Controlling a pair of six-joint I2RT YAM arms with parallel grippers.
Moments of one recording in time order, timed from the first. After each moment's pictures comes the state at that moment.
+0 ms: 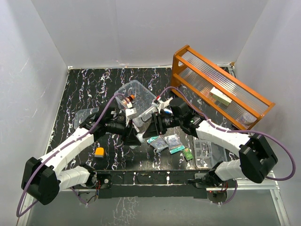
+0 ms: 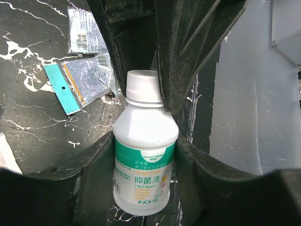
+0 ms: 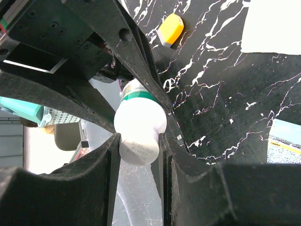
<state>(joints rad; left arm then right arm) -0.51 1.11 0.74 -0.42 0.94 0.15 0.72 1.34 0.83 0.03 -0.79 0.64</state>
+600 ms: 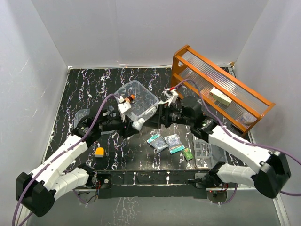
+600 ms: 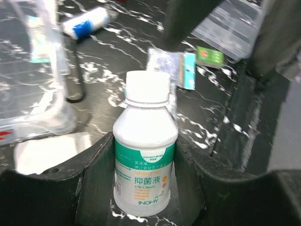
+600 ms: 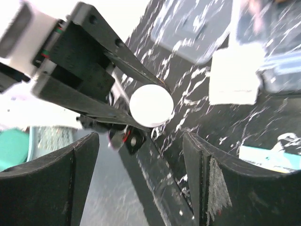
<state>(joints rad) -0.52 0.95 0.73 -0.32 0.69 0.12 0.71 1.17 0.84 0.03 -0.54 0.68</state>
